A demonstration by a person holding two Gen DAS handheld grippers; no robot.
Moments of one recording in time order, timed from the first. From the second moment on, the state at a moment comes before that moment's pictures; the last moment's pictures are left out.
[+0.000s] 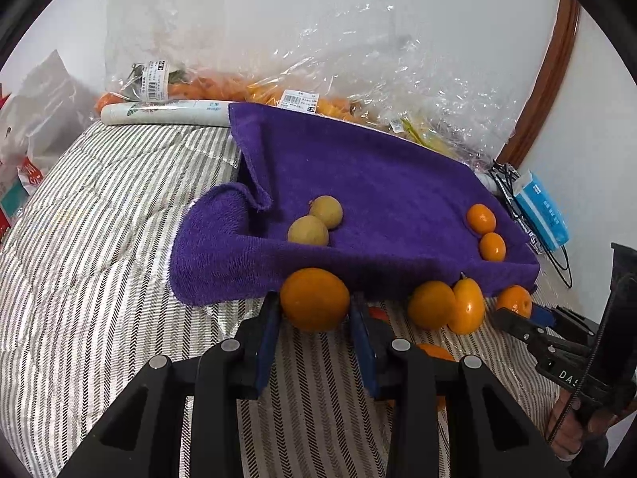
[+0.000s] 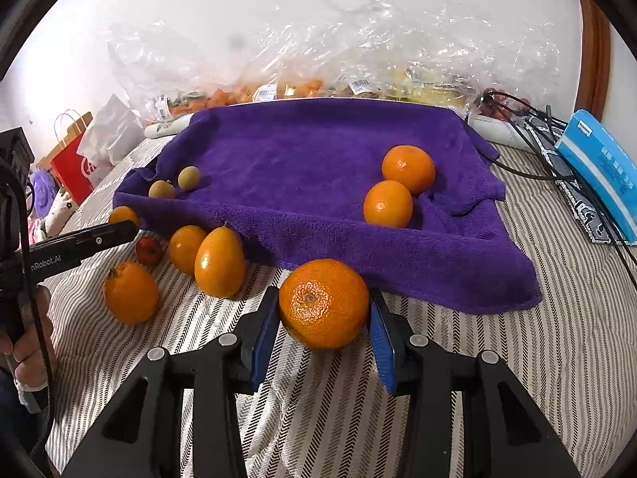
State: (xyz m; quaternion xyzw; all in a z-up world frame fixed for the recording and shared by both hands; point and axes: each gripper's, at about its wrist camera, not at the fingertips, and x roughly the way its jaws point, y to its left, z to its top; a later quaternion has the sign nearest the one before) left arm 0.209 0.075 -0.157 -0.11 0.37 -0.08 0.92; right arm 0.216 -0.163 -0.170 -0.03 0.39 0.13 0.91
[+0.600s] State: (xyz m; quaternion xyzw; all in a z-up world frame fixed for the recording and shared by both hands) left arm 0.192 0.083 -0.149 -0.14 0.37 -0.08 0.92; right arm 0.206 -0.163 -0.165 -0.02 0.38 0.13 0.92
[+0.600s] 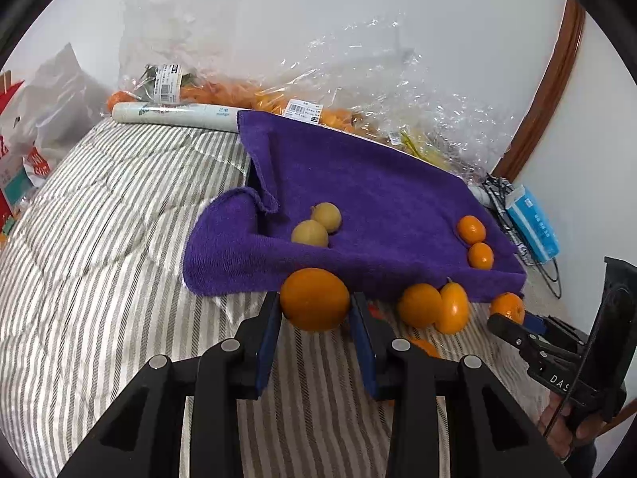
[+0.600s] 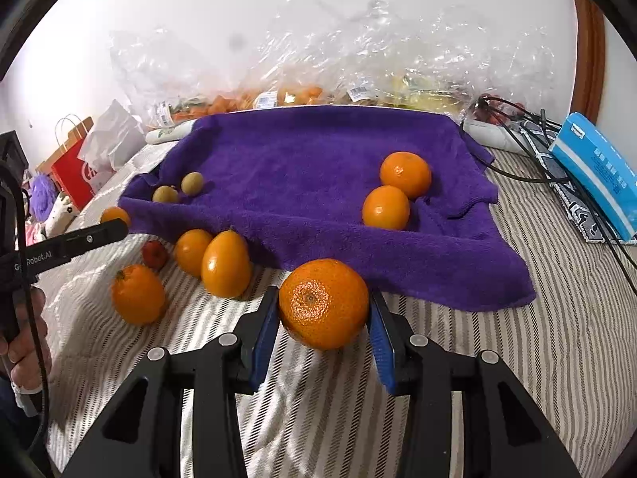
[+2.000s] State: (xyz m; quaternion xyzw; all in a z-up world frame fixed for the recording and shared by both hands) left arm 0.283 0.058 -0.095 -0.10 0.33 -0.05 0.94; right arm 0.276 -0.165 -0.079 0.01 0.30 0.13 0.95
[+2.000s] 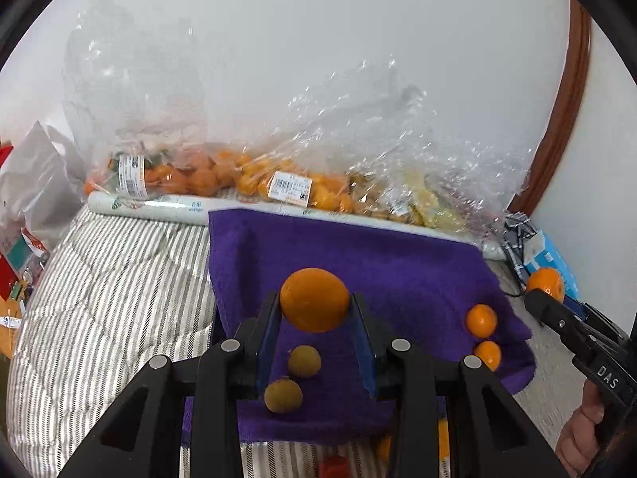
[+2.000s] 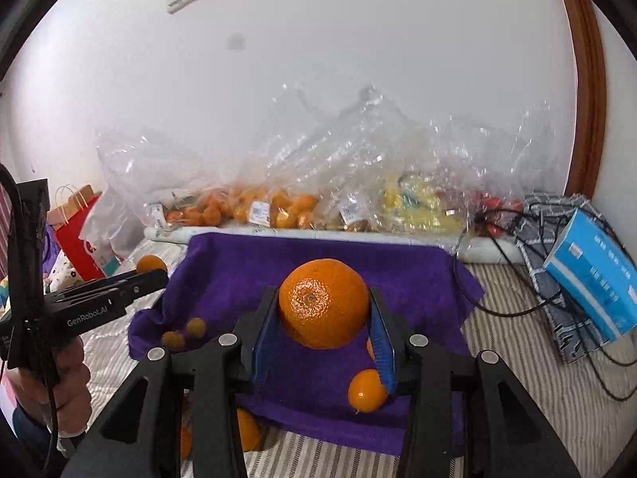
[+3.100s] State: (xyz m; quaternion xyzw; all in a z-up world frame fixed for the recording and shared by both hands) left arm 0.295 0.073 -0.121 -0.12 0.36 -0.03 0.93; right arm 0.306 -0.179 -0.122 0.00 0.35 0.10 0.93
